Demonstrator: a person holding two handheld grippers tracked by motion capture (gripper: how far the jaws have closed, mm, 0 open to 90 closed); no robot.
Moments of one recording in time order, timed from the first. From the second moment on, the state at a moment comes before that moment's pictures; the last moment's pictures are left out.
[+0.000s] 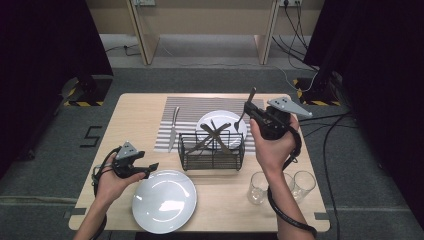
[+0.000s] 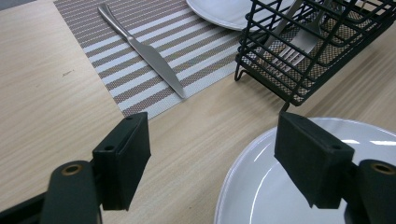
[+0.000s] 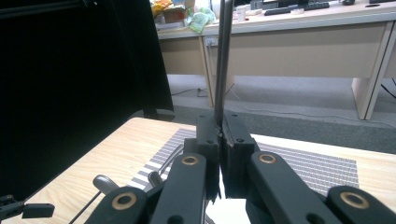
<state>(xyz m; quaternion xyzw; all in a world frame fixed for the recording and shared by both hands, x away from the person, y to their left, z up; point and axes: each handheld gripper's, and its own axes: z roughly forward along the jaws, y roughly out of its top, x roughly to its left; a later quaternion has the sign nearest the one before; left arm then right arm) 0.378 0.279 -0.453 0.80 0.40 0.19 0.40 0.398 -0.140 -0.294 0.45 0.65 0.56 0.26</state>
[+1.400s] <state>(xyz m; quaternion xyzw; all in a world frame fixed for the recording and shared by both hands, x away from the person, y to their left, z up) 0.378 0.278 -0.453 0.80 0.40 0.19 0.40 0.396 -0.153 -0.285 0.46 0.63 0.57 0.27</state>
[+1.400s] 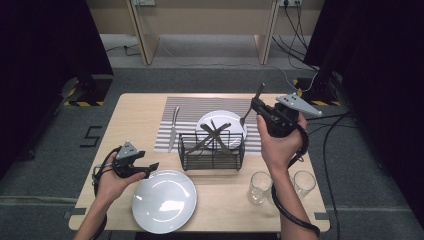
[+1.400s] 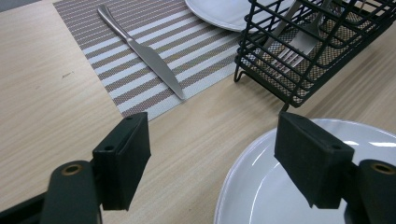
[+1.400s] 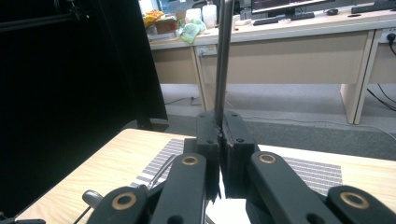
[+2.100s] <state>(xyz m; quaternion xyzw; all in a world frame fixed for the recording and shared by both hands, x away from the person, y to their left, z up) 0.379 0.278 -0.452 0.80 0.40 0.19 0.40 0.396 -0.167 -0.289 0.47 0.62 0.56 0.28</state>
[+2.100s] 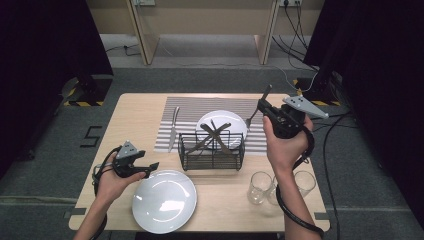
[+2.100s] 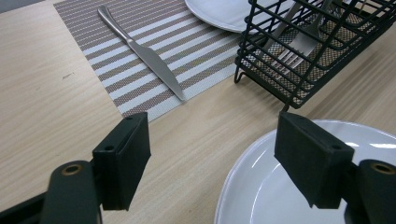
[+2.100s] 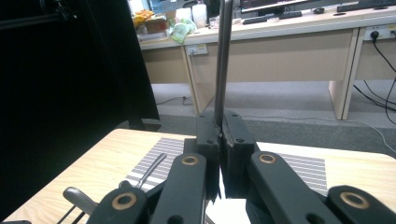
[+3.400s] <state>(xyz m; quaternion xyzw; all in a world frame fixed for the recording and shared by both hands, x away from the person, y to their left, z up) 0.379 0.278 -0.454 0.80 0.40 0.19 0.40 0.400 -0.181 -0.305 0.50 0.62 0.54 0.28</state>
